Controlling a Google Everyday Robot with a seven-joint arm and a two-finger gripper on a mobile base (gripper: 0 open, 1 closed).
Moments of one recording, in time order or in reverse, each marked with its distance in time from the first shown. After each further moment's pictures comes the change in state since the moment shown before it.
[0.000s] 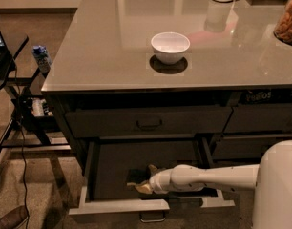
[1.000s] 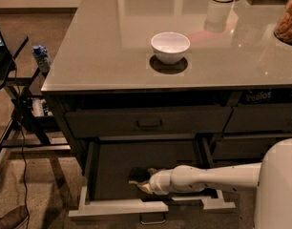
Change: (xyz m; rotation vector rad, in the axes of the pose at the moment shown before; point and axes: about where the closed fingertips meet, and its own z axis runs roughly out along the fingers) arm -0.012 0.003 -0.009 0.012 -0.009 -0.006
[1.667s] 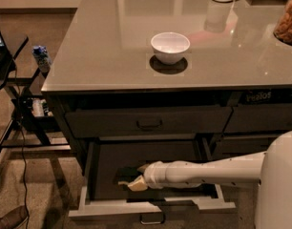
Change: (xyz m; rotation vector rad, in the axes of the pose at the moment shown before) arm -0.051 0.008 -0.023 0.056 -0.038 -0.050
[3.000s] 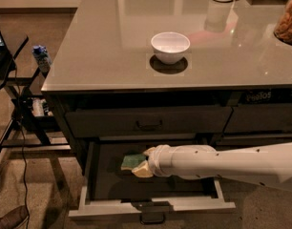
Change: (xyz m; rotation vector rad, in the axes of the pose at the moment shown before) arm -0.084 0.002 -0.116 0.104 0.041 -0.080
